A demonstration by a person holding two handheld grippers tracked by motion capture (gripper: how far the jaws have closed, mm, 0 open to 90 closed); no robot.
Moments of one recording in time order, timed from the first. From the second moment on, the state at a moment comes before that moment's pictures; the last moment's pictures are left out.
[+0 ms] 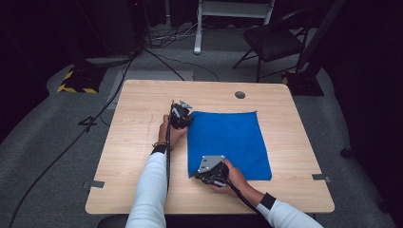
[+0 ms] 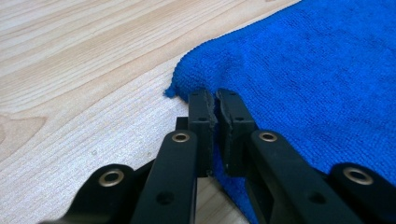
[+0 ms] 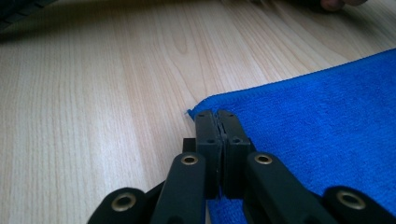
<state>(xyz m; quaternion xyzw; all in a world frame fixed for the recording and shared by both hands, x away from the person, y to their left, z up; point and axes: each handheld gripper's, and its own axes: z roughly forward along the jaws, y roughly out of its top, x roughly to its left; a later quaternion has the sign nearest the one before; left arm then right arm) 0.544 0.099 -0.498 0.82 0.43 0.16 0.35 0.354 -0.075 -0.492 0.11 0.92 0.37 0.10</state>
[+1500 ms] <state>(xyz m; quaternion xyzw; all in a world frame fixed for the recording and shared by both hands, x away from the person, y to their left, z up) 0.545 0.120 -0.456 0.81 0.43 0.20 0.36 0.359 -0.068 -0.458 0.11 0.89 0.42 0.14</state>
